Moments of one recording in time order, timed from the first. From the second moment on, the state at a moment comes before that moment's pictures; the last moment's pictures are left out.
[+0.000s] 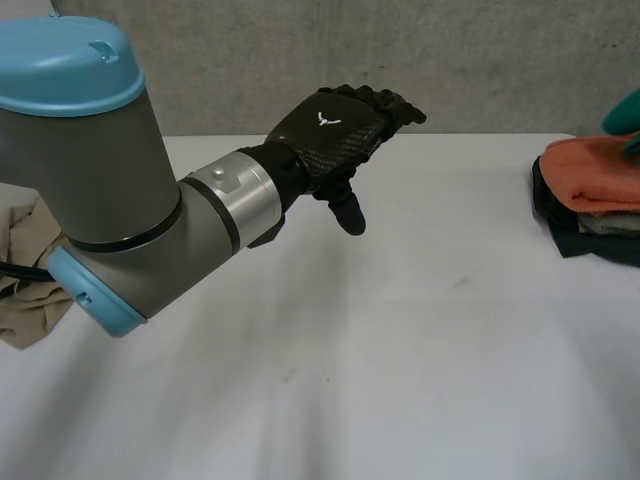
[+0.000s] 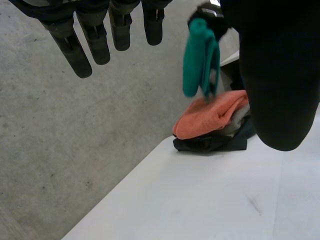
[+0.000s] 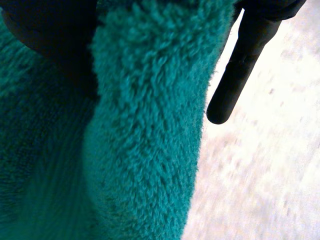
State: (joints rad) left arm 4.07 -2.02 -1.05 3.05 -1.20 3.33; right arm 1.21 -0.82 1.04 -0.98 1.00 3.23; left_hand 0.17 0.18 0.21 0.20 0.05; right_hand 1.07 1.16 1.19 1.20 1.00
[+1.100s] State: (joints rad) left arm 4.06 -2.06 -1.05 3.06 -1.23 3.32; right arm 1.36 -0.58 1.00 -1.11 1.19 3.17; left_hand 0.17 0.18 0.21 0.20 0.05; right_hand 1.07 1.16 1.19 1.20 1.00
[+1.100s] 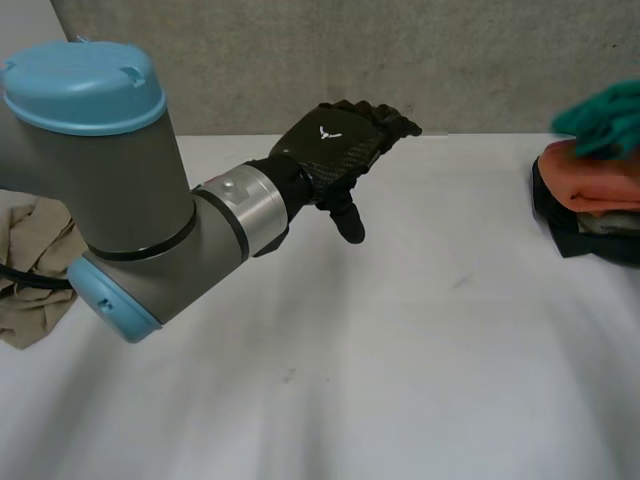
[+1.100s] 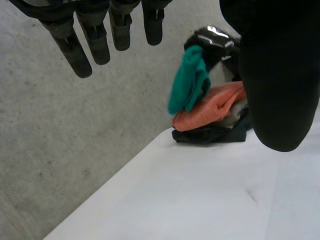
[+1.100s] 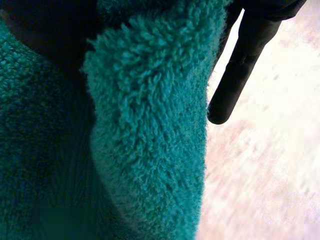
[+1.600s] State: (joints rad) left arm 4.04 -2.04 -1.11 3.06 -1.23 3.32; right arm 1.12 -0.98 1.37 -0.75 1.03 2.95; left_hand 0.17 0.18 0.21 0.20 0.05; right_hand 0.23 0.22 0.21 0.21 0.04
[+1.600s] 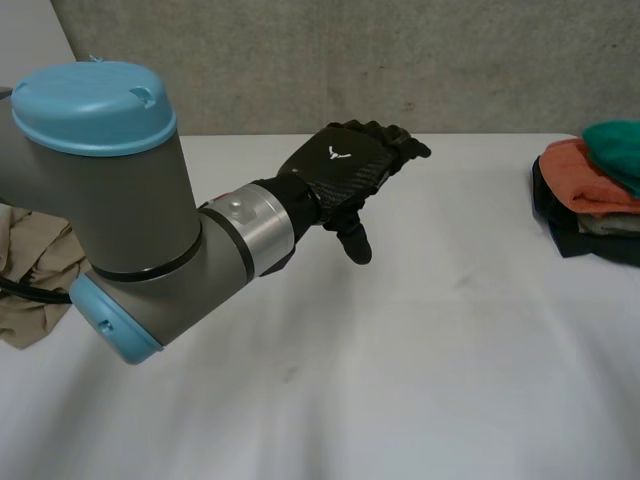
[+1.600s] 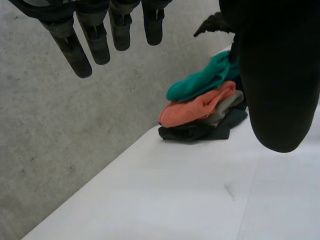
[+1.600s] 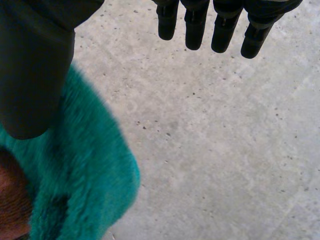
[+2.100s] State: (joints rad) left arm 4.26 -1.80 -1.05 3.13 -1.47 3.27; right arm 1.61 -1.30 1.24 -0.43 1.32 2.40; left_hand 0.17 0.18 0.21 0.20 0.05; right_hand 0.23 0.22 0.21 0.21 0.04
